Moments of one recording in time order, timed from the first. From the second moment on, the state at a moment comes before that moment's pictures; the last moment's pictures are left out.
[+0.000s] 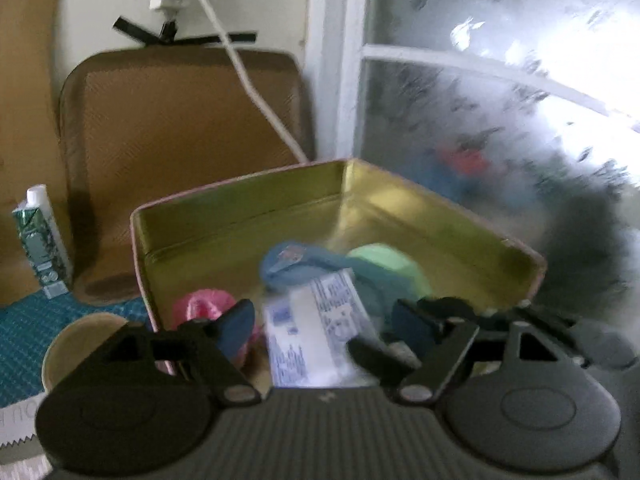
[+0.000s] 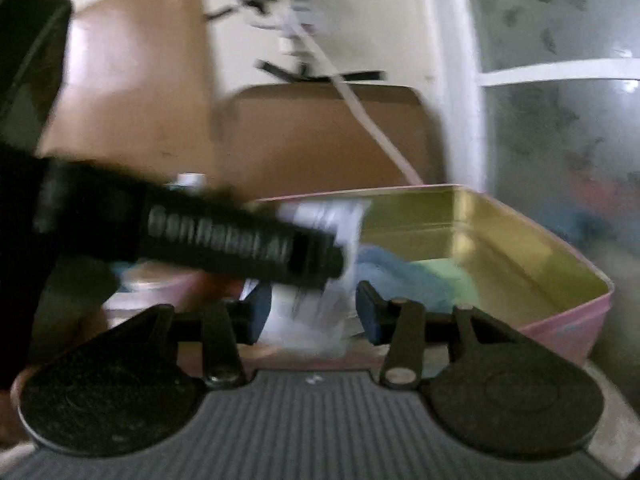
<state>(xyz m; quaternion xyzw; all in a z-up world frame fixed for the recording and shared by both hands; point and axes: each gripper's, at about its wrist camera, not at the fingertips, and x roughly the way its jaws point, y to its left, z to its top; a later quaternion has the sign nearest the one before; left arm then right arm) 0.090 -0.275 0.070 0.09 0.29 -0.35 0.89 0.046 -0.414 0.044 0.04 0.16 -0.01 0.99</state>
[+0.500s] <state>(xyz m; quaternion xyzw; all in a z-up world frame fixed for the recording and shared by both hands) 0.039 -0.168 0.091 0.00 0.24 -0.36 0.90 0.011 -0.427 0.055 0.12 0.10 -0.05 0.99</state>
